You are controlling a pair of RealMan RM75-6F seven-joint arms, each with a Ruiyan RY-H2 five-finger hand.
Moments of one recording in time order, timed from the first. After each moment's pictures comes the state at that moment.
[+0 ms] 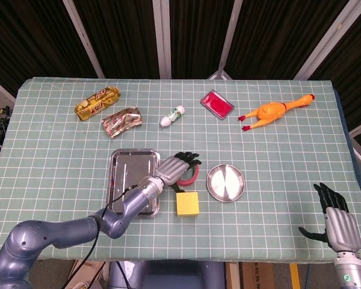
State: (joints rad) left arm -1.09 -1.89 -0.25 -1.09 1.11 0.65 0.13; right arm 0.05 -1.09 0.05 -1.88 -1.30 1.38 -0.07
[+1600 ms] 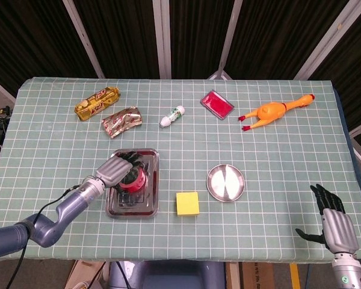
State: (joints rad) left arm -0.86 -1.43 -0.05 -1.42 1.27 0.72 0.06; right arm 0.05 -1.09 0.04 -1.89 -1.32 1.38 -0.07
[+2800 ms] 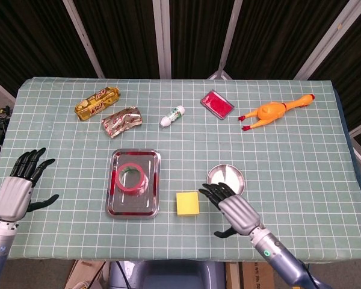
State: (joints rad) left arm -0.27 -1.29 0.03 -1.40 1.57 1.63 -0.11; right arm 0.48 -1.28 0.12 -2.02 -1.34 0.91 -0.29
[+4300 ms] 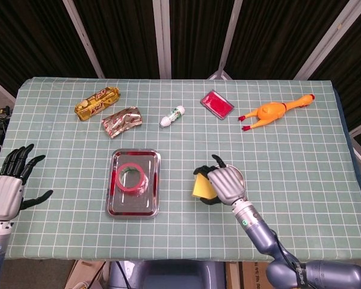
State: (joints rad) left arm -0.22 -1.32 -0.07 -1.38 1.58 1.62 -0.13; right arm 0.66 -1.44 0.19 -1.80 -1.10 1.02 -0.35
